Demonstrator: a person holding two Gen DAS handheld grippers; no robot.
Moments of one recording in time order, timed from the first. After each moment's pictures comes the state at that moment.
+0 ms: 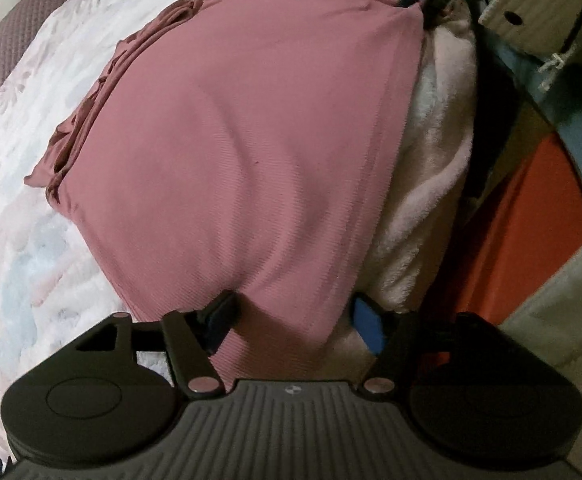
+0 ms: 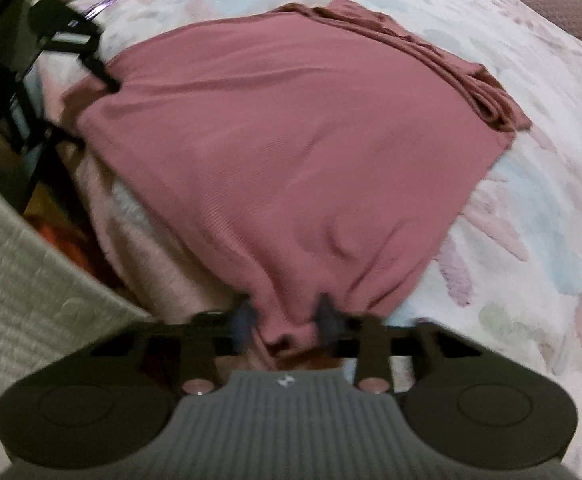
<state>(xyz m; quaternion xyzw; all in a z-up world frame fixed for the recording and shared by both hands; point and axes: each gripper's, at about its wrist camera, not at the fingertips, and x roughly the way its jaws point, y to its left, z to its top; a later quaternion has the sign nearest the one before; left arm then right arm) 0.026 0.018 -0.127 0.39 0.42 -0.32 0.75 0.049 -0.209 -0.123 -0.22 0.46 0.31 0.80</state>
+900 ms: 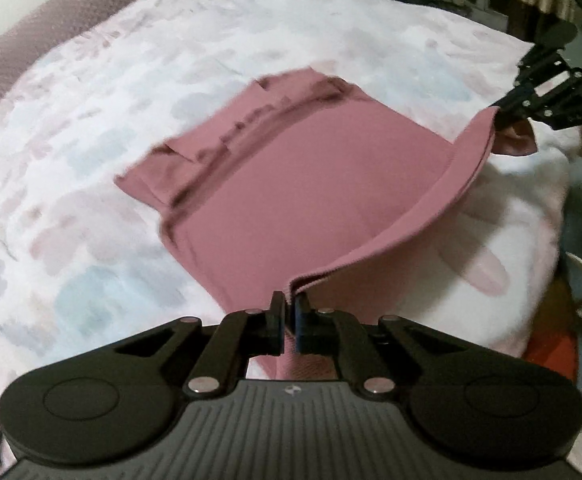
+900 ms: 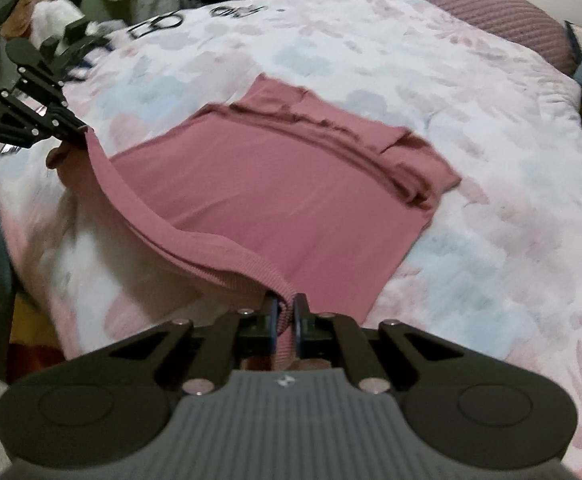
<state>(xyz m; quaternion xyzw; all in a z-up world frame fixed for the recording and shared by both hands) 0.138 0.051 -0.020 0.23 0.42 -0.26 0.84 0.117 -0.211 -0.030 -0.17 0.41 0.26 0.86</state>
